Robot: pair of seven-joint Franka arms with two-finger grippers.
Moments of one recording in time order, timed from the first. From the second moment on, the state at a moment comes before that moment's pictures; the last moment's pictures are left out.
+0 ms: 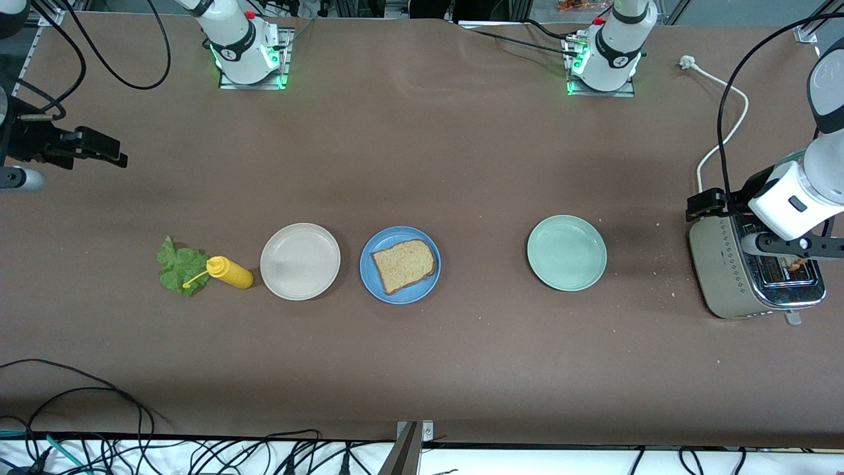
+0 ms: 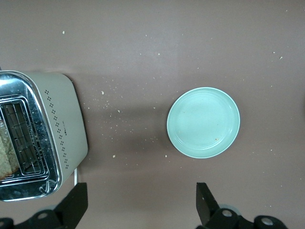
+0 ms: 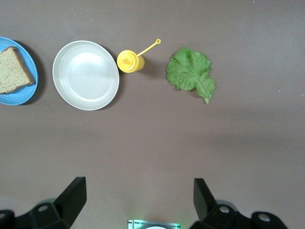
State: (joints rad) left arm 0.13 0.26 -0.18 -1.44 0.03 1.58 0.00; right arm 0.08 0.08 -0.10 -1.52 0.06 1.48 -0.04
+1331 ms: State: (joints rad) left arm 0.13 0.26 -0.19 -1.44 0.03 1.58 0.00; right arm 0.00 0.50 -0.07 -1.46 0.00 1.74 -0.29
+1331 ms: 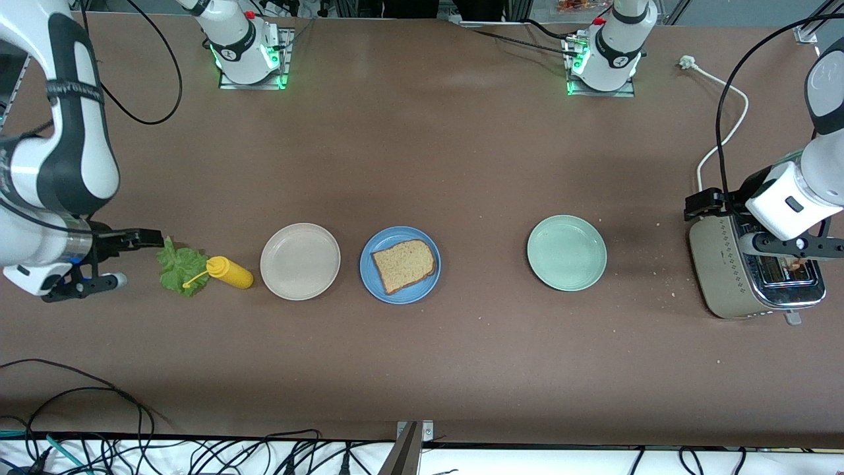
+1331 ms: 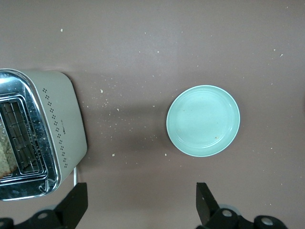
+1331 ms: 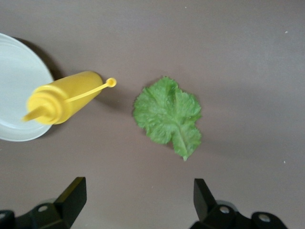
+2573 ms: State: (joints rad) left arm 0.13 0.26 -0.19 -1.45 0.03 1.58 0.00; right arm -0.06 0.72 -0.07 -1.53 -0.01 2.05 -0.50
